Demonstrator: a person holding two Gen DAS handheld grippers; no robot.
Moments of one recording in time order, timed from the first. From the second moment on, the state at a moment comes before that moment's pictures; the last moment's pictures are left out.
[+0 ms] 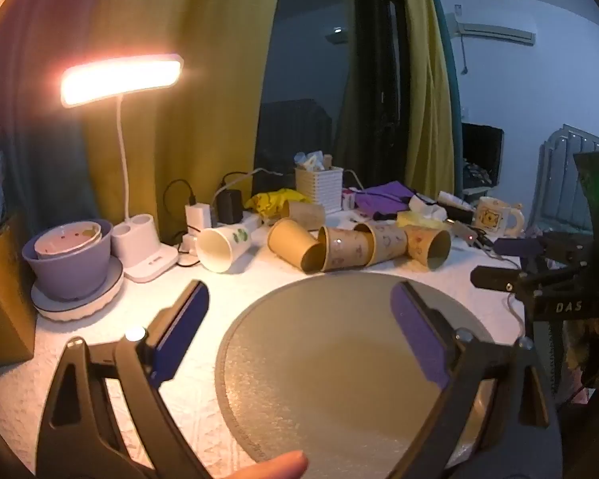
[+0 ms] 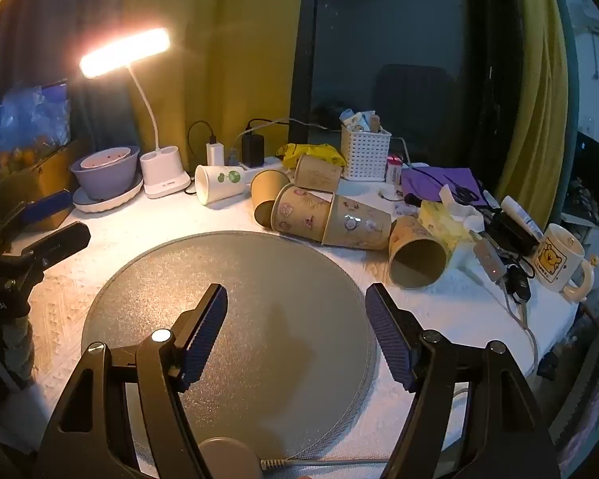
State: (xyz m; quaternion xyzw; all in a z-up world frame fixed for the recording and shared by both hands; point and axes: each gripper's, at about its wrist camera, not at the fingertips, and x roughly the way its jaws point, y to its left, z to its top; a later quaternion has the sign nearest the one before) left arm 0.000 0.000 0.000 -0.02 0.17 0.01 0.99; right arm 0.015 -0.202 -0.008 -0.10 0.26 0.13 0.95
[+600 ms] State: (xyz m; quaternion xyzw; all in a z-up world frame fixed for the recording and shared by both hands) left arm -0.003 0.005 0.004 -0.03 0.16 0.00 0.99; right arm 0.011 -0.202 -0.006 -0.10 0.24 0.13 0.96
